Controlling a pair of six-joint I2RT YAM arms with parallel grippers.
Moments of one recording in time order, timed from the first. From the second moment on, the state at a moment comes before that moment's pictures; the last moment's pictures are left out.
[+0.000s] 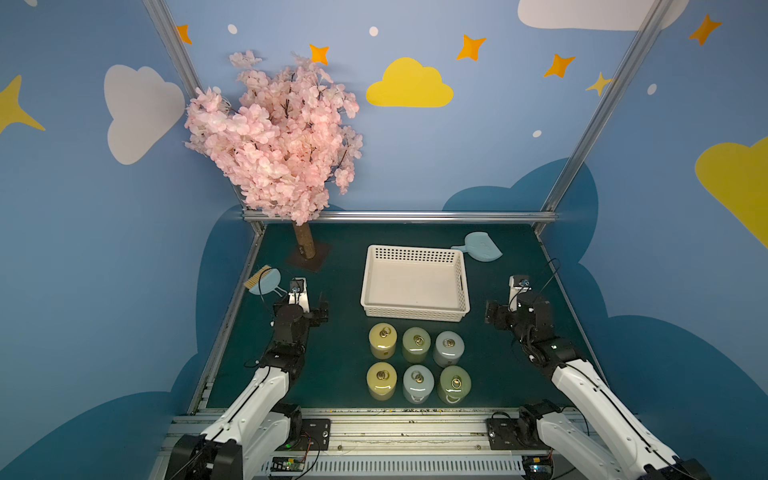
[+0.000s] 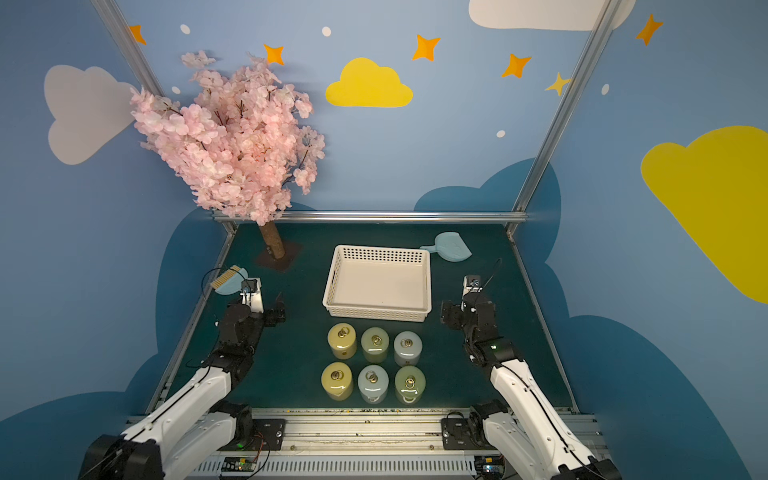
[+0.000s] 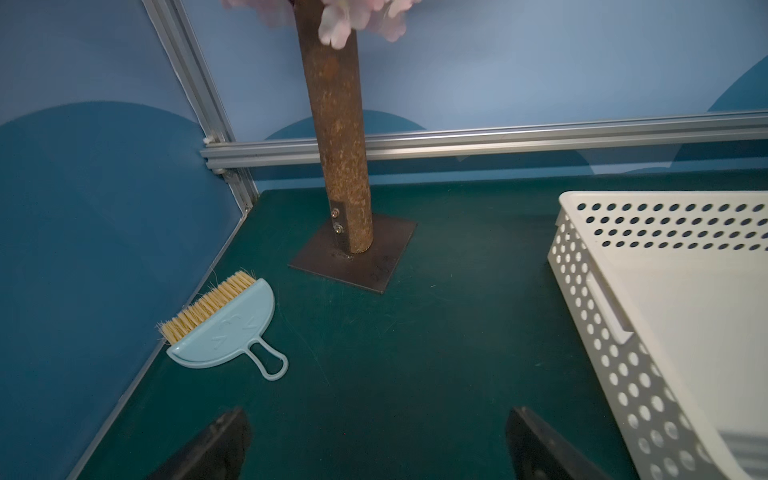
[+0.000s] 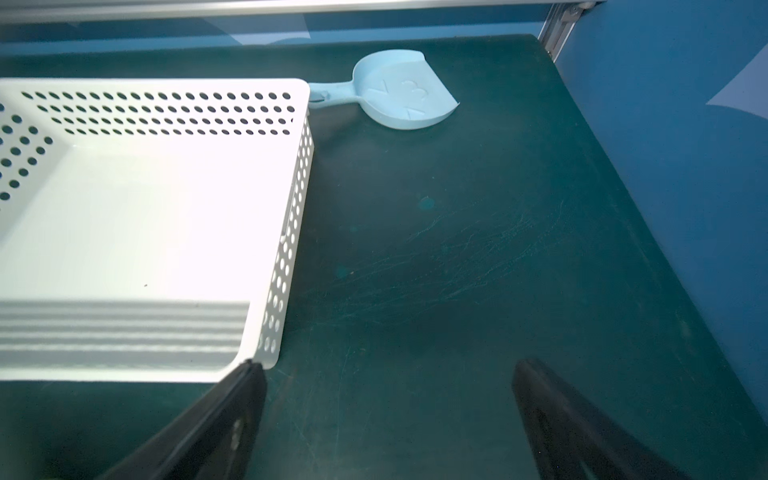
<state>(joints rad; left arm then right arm) -0.12 0.98 0.30 0.35 -0.21 -0.01 0.28 0.85 0.56 -0.29 0.23 0.16</state>
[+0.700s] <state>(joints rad) 0.01 1.52 0.41 0.65 0.08 0.00 0.10 1.09 0.50 0.04 0.11 0.09</state>
